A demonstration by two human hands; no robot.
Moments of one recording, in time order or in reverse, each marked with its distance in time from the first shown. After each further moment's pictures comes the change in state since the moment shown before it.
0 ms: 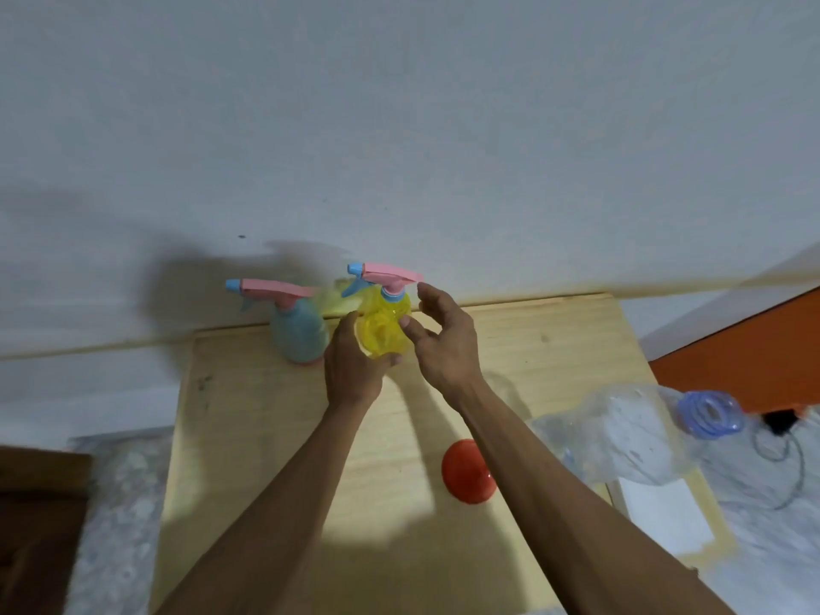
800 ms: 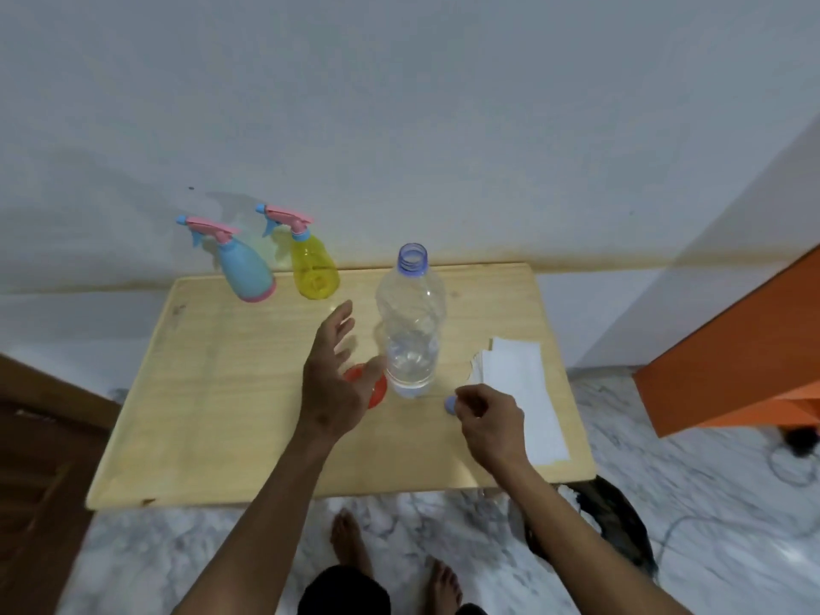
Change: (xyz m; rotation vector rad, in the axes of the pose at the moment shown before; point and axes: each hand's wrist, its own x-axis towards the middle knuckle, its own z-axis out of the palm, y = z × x) left_hand -0.259 0.108 0.062 -0.270 0.064 0.229; right_hand -0.166 0.123 -0.273 -0.302 -0.077 0.105
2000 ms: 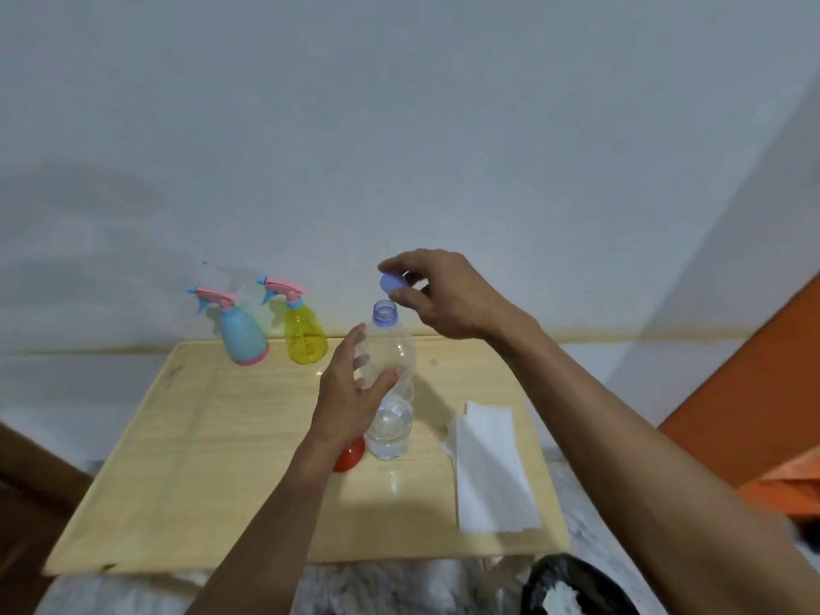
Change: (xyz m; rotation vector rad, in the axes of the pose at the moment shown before) left_hand 0.019 0.043 0.042 0.026 -0.015 0.057; right_hand 0.042 -0.214 -0.122 -0.314 -0.200 -0.827
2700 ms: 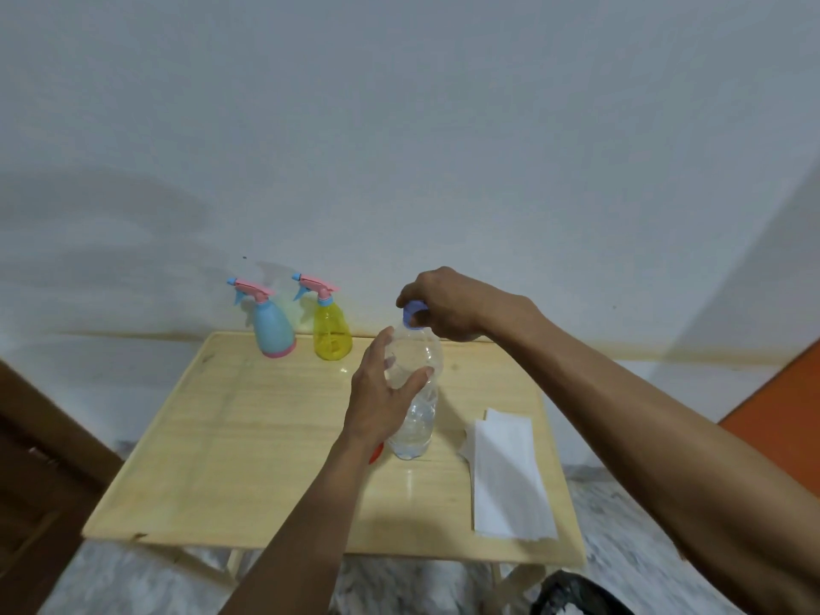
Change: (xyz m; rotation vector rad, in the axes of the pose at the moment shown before) left_hand -0.011 0.001 0.005 0.045 0.072 -0.020; right_hand 0.023 -0.018 0.015 -0.475 -0.360 -0.056
